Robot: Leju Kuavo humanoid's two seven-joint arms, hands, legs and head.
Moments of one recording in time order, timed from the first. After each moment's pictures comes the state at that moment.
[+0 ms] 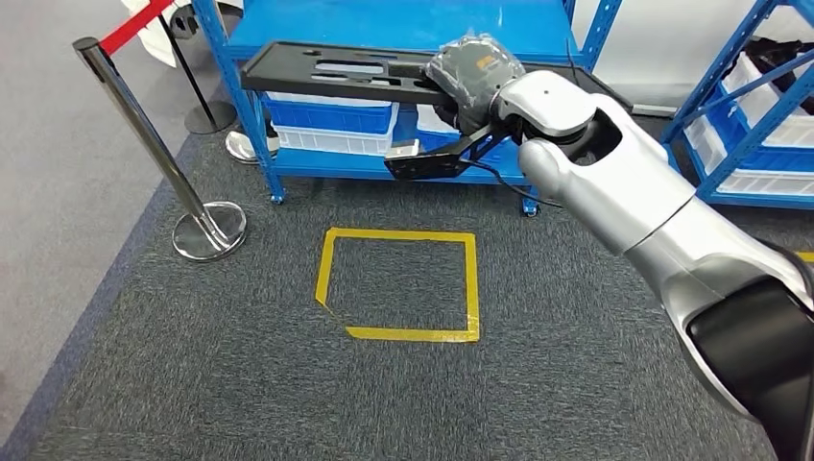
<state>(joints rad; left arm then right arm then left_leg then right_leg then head) -0.11 -0.12 1.29 -0.22 -0.85 -0.07 -0.25 -1.37 -0.13 0.85 -0.94 0.92 0.26 -0.13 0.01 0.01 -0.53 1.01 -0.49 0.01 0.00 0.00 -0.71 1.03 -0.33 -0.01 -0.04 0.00</state>
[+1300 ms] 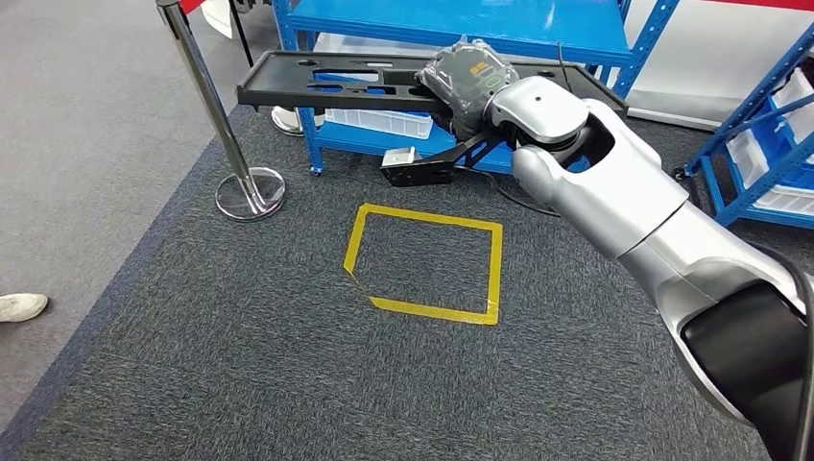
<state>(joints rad) -0.11 -0.11 1.29 -0.22 -0.84 -0.07 -0.27 -1.36 -0.13 0.86 -0.94 0.96 0.26 -0.12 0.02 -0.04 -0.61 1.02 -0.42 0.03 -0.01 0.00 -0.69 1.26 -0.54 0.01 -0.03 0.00</state>
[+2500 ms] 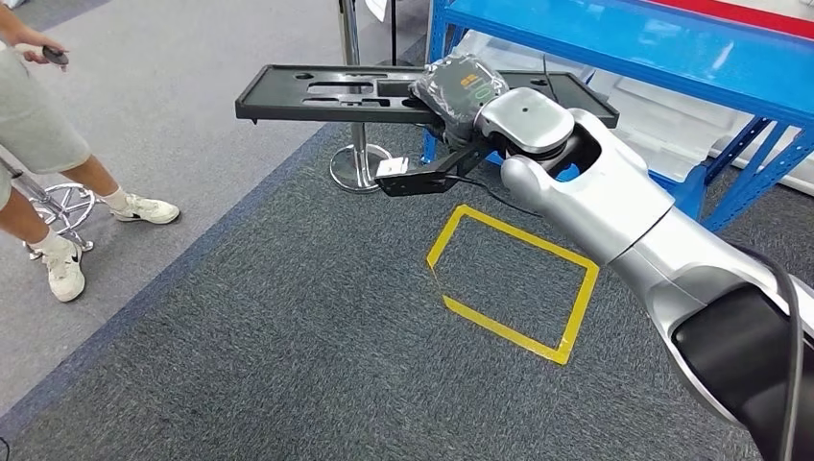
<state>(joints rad) -0.11 -0.12 1.30 -0.22 -0.84 -0.06 -0.26 -1.34 -0.11 0.87 -0.94 0.97 0.28 -0.10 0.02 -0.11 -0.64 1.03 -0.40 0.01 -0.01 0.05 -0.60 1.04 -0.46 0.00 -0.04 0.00</state>
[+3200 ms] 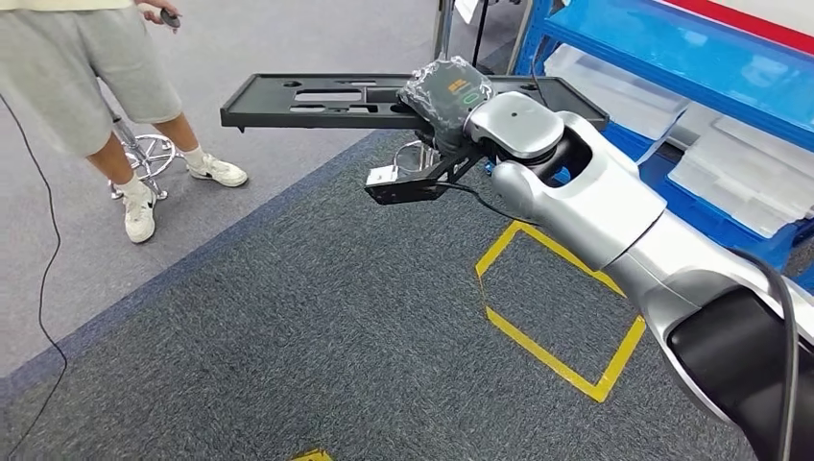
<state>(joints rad) -0.10 -0.11 1.30 -0.23 -0.84 -0.06 -0.26 -1.33 -0.11 0.88 -0.98 0.97 0.30 -0.10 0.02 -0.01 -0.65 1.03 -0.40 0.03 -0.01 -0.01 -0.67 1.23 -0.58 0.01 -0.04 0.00</state>
